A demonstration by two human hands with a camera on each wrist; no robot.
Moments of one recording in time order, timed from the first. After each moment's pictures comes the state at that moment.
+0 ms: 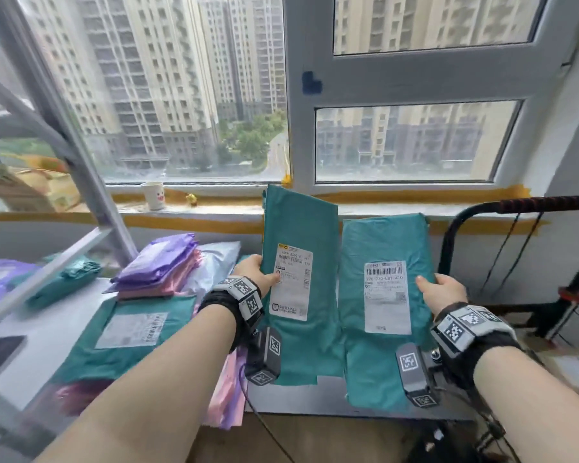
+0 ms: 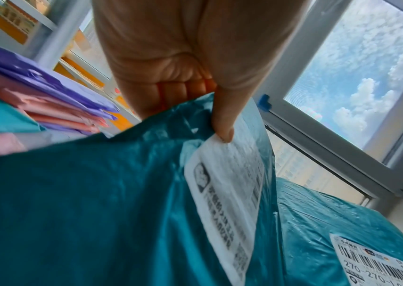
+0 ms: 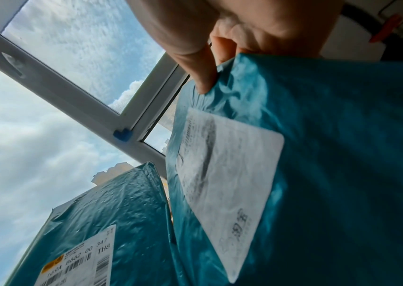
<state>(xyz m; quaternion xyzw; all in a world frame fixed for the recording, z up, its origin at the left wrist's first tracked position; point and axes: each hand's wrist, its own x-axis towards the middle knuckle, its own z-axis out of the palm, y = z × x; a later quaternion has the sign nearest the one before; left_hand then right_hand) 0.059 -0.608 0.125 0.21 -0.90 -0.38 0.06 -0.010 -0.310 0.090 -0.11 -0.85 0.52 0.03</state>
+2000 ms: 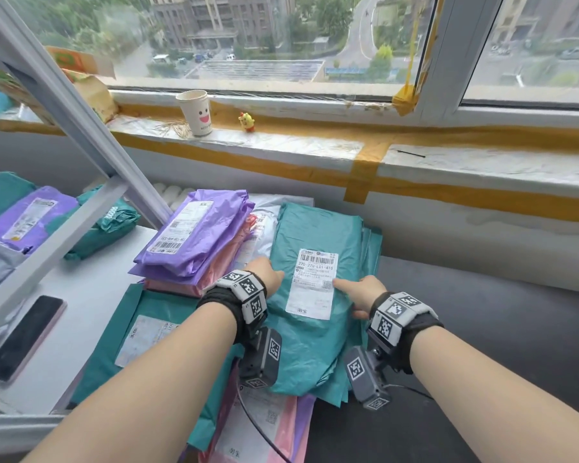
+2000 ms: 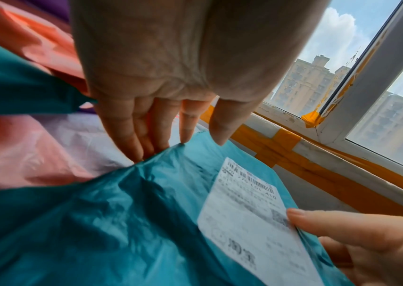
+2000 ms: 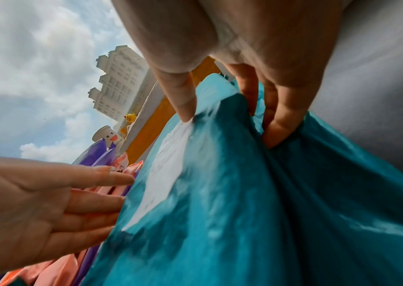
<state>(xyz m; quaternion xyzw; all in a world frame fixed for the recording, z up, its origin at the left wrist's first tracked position) -0.063 -0.792 0.024 0.39 -0.87 -0.22 -0.19 -0.153 -0.639 -0.054 -0.05 -0.80 0.45 -0.39</state>
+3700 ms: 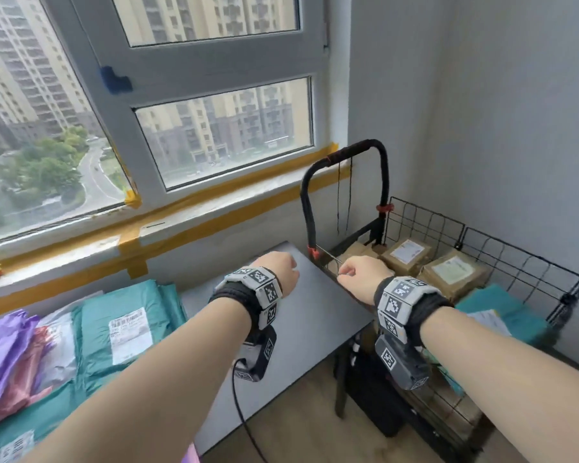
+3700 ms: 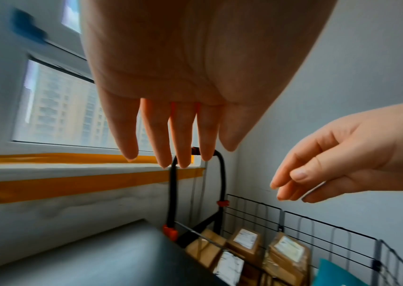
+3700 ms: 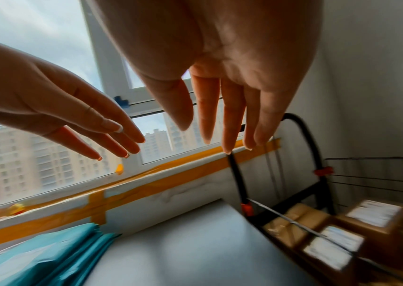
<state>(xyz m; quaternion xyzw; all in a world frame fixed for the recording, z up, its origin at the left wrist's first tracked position) 0.039 -0.471 0.134 -0.23 -0.97 -0.04 -0.10 0.108 -0.313 0.112 -0.15 -0.95 0.28 -0.02</state>
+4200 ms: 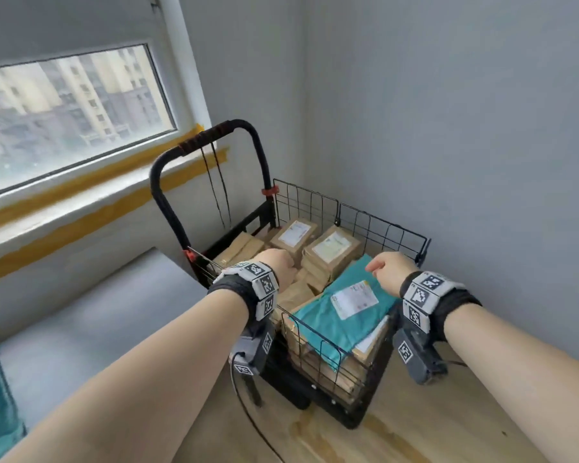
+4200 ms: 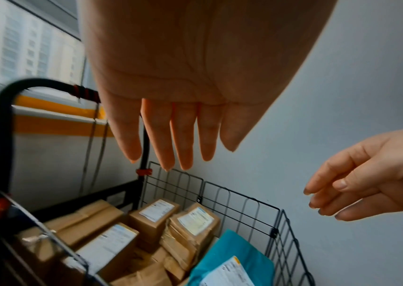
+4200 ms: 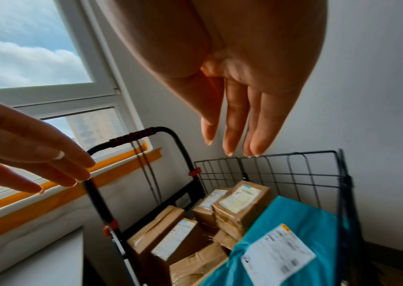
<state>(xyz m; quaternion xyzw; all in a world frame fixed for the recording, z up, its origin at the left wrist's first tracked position) 0.088 -0.193 0.091 -0.35 -0.92 -0.02 -0.17 0.214 -0.024 0.056 -0.39 -0.86 0.32 0.00</state>
